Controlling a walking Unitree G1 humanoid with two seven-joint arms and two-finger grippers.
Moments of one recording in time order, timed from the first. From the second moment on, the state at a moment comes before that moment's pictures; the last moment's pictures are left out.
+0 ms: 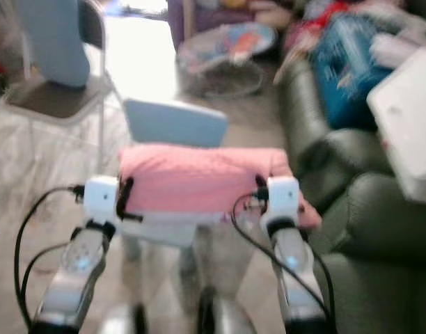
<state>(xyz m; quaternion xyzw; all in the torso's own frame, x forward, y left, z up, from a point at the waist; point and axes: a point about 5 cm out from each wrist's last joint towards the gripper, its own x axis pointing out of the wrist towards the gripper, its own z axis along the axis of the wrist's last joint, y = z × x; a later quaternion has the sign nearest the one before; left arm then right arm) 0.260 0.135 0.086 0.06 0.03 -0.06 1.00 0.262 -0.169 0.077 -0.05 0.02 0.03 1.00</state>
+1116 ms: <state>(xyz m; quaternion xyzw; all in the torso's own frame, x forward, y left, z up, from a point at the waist) 0.265 0.136 0.086 0.03 0.04 -0.06 1.00 0.271 -0.167 0.079 -0.06 0.02 0.04 1.00</state>
